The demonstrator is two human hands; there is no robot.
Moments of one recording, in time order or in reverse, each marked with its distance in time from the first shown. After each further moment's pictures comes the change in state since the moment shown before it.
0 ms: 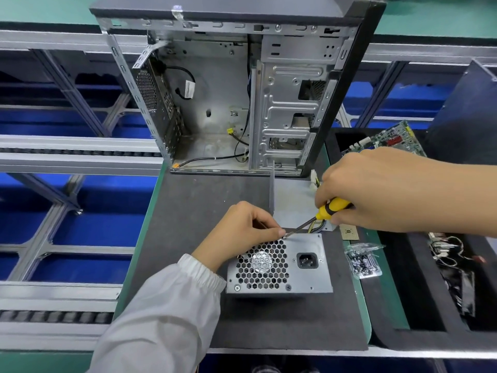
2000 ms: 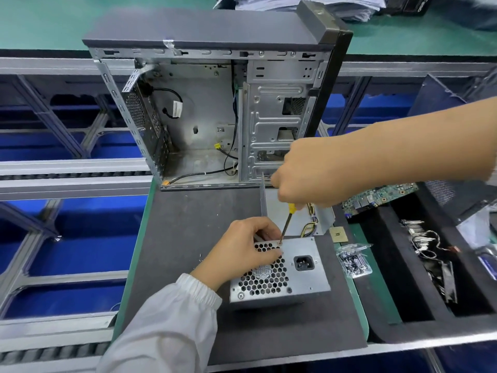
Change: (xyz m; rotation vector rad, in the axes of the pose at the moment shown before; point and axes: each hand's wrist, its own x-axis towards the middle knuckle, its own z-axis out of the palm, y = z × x) left_hand -0.007 -0.007 0.005 0.118 0.009 0.211; right_hand 0.056 -0.008 -0.029 -0.567 -0.156 -0.304
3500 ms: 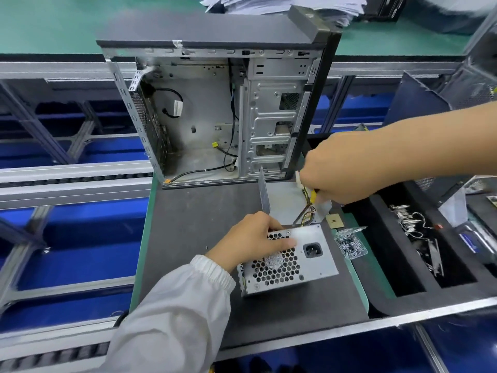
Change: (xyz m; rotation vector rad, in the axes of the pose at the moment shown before) left_hand -0.006 0.020 -0.007 0.225 -0.261 -0.117; right_hand -0.030 -0.027 -0.020 0.271 -0.273 0.332
